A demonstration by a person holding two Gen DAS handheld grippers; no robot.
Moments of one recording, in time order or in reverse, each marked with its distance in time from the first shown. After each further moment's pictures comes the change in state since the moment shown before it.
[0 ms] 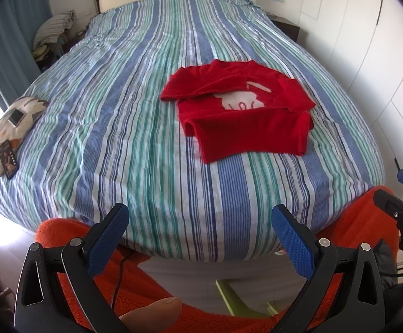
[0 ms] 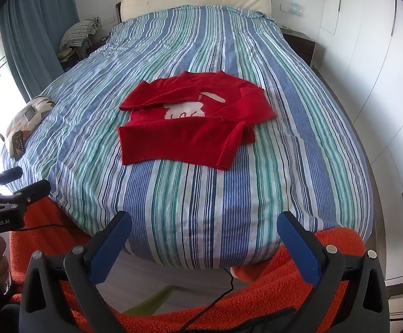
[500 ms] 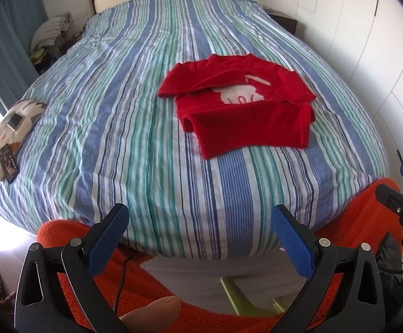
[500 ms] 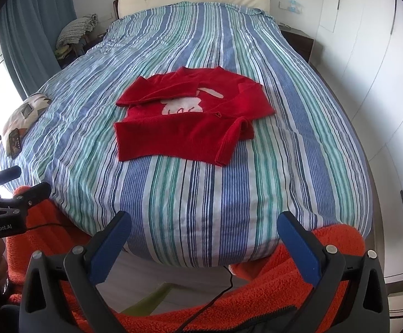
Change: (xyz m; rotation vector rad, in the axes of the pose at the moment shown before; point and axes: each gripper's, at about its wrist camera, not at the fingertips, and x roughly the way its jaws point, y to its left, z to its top) left arm 0.008 -0.006 -0.003 0.030 0.015 0.012; right arm 0.007 0.004 -0.002 0.000 0.021 -0.019
